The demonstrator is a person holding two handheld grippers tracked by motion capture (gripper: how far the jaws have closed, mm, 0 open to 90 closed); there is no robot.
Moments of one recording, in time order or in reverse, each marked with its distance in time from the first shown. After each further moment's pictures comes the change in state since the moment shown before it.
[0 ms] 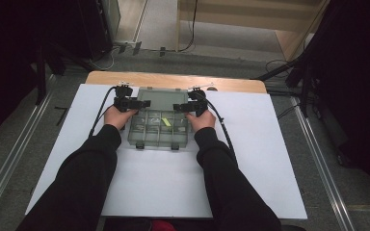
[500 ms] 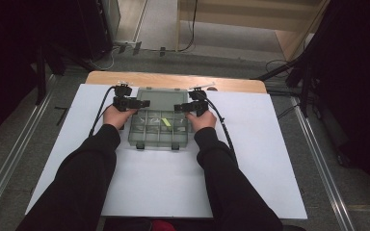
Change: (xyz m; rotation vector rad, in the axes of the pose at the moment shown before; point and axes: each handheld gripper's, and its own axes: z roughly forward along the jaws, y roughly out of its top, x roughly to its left) left arm 0.003 0.002 -0.004 0.021 -0.003 -0.005; right arm 0.001 0.000 -0.005 0.044 0.020 0.059
